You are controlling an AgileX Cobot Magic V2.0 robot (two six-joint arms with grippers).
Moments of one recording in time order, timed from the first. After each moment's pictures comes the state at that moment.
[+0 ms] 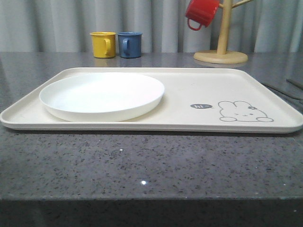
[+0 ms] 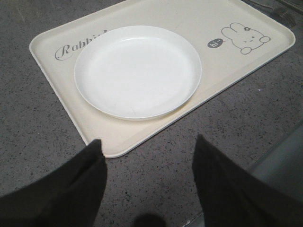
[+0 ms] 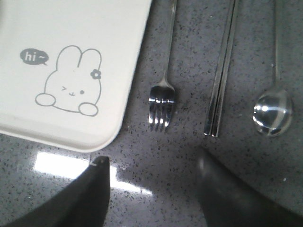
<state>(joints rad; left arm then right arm) -0.59 0.62 -0.72 -0.09 0.74 0.14 0.08 1.05 -0.98 0.12 1.01 -0.04</state>
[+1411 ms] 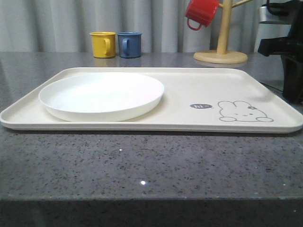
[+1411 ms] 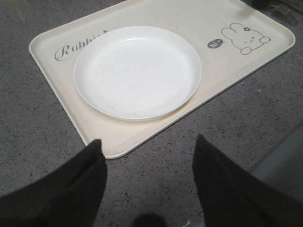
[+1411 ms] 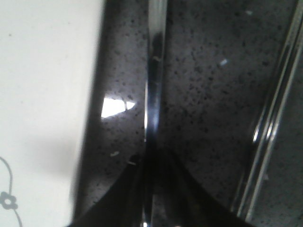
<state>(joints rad) -0.59 0.62 -0.72 -0.09 0.74 0.14 0.08 1.71 -1.31 0.09 1.03 -0.04</state>
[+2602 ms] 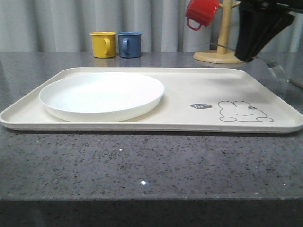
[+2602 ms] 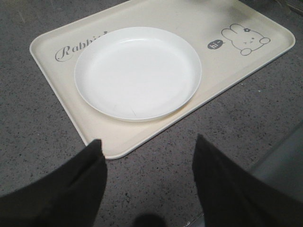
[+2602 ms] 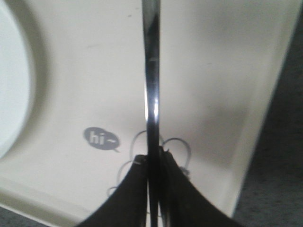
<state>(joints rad) -0.59 0.61 -0.72 -0.09 0.74 0.14 0.31 1.65 -1.47 0.16 1.14 0.11</state>
